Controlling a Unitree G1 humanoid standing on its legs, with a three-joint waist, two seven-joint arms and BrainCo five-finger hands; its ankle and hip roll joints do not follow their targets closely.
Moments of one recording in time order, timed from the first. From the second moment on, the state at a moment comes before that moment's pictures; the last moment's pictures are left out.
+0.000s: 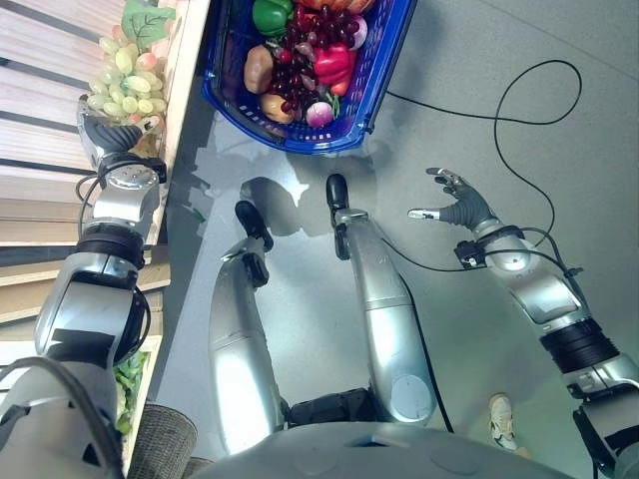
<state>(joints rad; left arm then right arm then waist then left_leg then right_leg) -0.88 0.66 -0.26 0.90 -0.35 0.14 0.62 -0.31 -0.72 0.33 0.08 0.16 0.18 -0.07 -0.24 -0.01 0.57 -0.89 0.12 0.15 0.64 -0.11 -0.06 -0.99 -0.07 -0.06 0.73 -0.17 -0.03</state>
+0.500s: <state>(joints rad) -0.90 0.71 -0.30 0.94 -0.29 0.19 0.56 -0.33 -0.72 0.33 0.10 0.17 0.17 -0.08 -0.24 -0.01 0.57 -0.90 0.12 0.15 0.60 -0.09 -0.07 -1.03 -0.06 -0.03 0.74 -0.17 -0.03</state>
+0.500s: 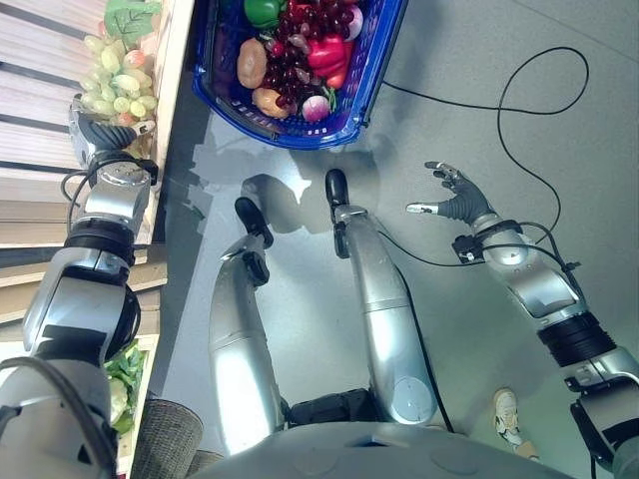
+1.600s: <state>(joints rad) -1.08 0.78 -0.44 1.08 -0.21 0.26 0.43 -0.36 -0.72 0.35 0.12 0.19 0.17 -0.09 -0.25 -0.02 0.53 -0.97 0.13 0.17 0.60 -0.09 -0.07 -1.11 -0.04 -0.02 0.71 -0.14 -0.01</state>
